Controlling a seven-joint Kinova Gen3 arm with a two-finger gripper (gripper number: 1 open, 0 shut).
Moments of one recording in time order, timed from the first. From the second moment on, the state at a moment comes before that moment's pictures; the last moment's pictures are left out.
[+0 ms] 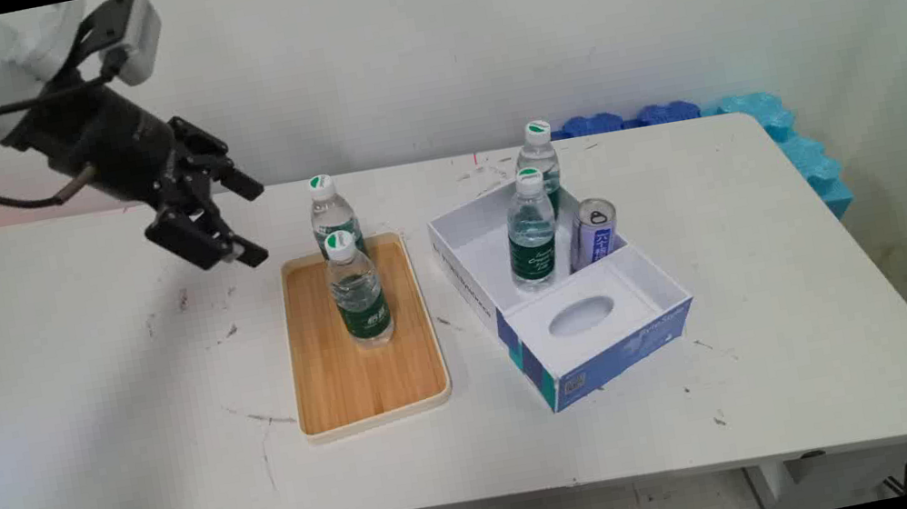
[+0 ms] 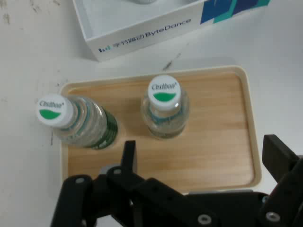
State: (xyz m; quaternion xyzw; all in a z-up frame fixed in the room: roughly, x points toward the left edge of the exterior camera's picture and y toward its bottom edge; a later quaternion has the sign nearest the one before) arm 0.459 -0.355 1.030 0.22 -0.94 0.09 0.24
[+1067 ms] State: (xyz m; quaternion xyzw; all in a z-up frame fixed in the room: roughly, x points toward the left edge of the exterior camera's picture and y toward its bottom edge) arm 0.321 -0.431 0.962 0.30 -0.90 0.11 0.28
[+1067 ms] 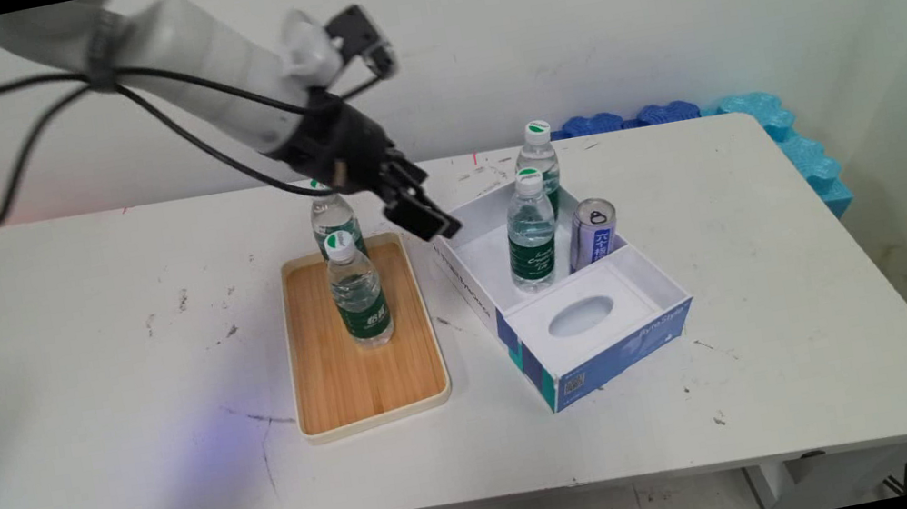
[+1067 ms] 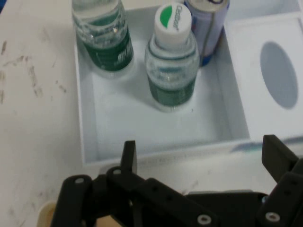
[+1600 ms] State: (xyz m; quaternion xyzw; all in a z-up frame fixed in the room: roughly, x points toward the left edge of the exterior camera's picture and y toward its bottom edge) arm 0.273 -0.457 0.907 0.32 -0.89 0.12 0.29
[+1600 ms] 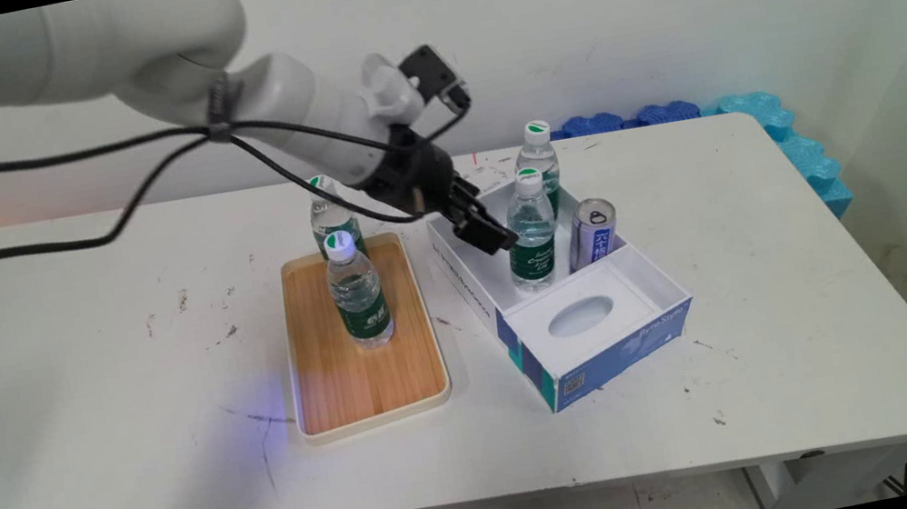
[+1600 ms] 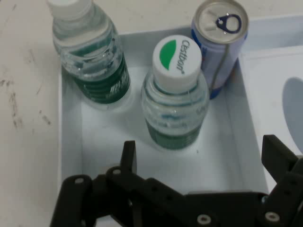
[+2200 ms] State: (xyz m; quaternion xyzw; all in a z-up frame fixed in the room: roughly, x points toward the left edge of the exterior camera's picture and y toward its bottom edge) arm 0.242 -0.477 0.867 0.32 -0.89 0.13 0.30
